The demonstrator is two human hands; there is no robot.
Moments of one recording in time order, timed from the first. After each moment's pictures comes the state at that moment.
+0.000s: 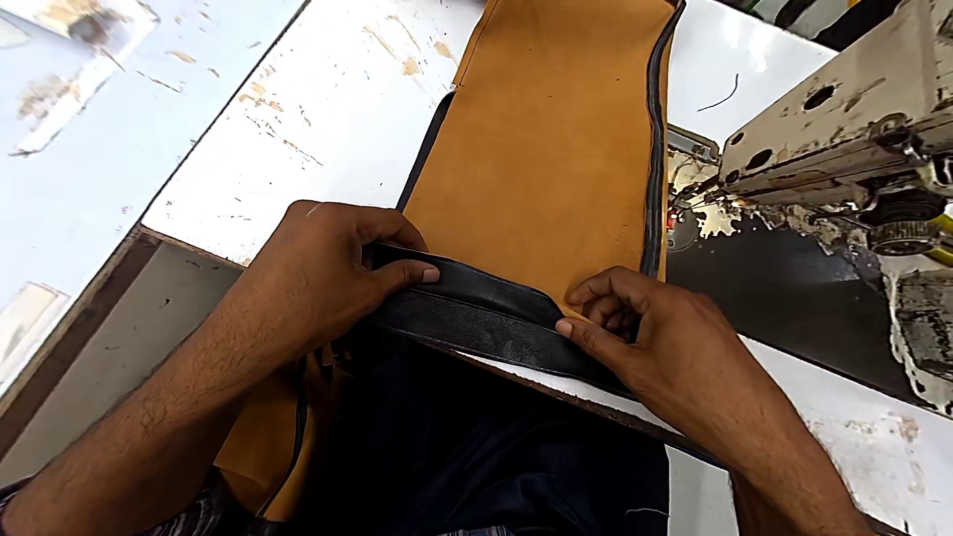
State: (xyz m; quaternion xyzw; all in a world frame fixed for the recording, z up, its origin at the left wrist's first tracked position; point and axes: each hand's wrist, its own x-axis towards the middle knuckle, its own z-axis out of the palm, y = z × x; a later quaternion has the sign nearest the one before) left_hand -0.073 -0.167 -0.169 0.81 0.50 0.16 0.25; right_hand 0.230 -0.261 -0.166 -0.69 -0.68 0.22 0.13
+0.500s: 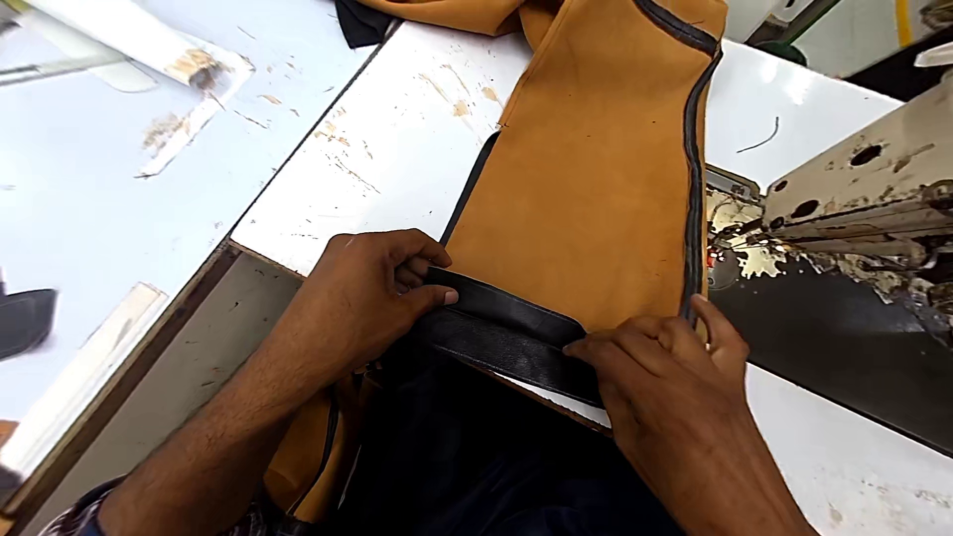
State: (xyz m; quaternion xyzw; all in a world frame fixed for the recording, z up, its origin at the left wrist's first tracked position) left_hand -0.084 -0.175 -0.165 0.76 0.55 0.19 0.29; right_hand 0.199 -0.275 -0.179 -0.55 -0.82 -0.01 0.16
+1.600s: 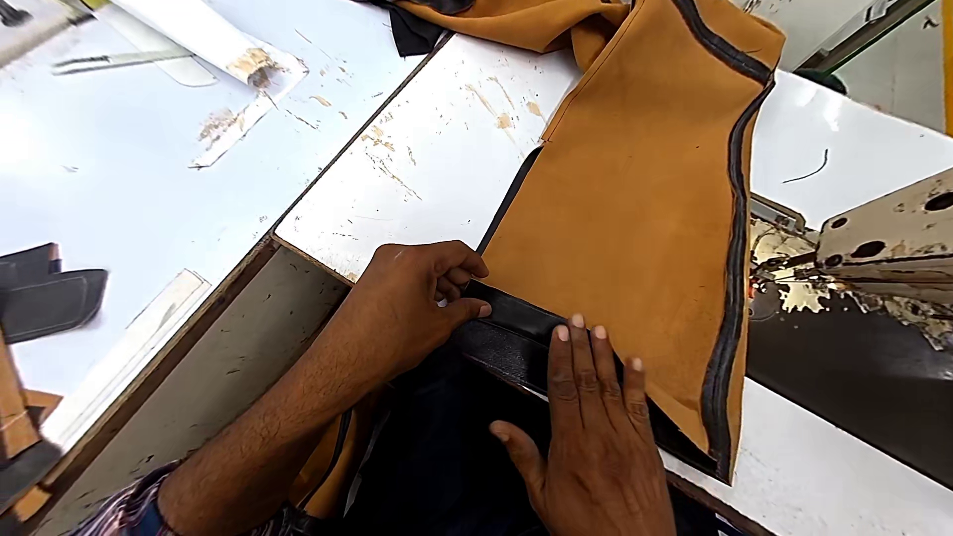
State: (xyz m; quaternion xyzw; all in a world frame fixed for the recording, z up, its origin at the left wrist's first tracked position) left_hand -0.084 -0.177 -0.173 0.76 0.54 0.21 0.30; right_hand 0.124 -0.301 -0.217 -0.61 -0.78 -0.04 0.15
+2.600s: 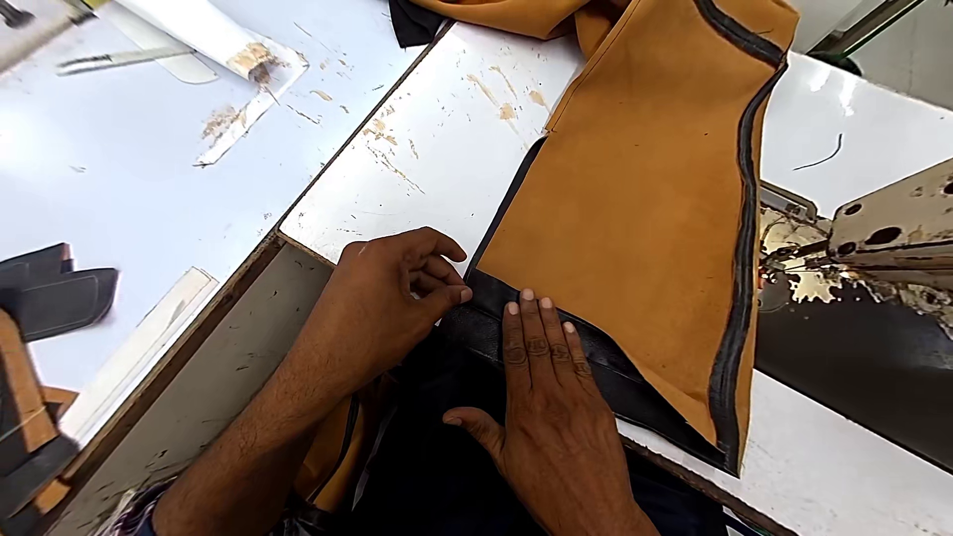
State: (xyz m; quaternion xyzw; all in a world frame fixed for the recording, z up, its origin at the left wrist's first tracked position) left_hand -0.099 -0.185 -0.169 0.71 0.57 0.25 0.34; right_hand 0.095 -0.282 -0.225 -0.59 -0.79 -0.01 0.14
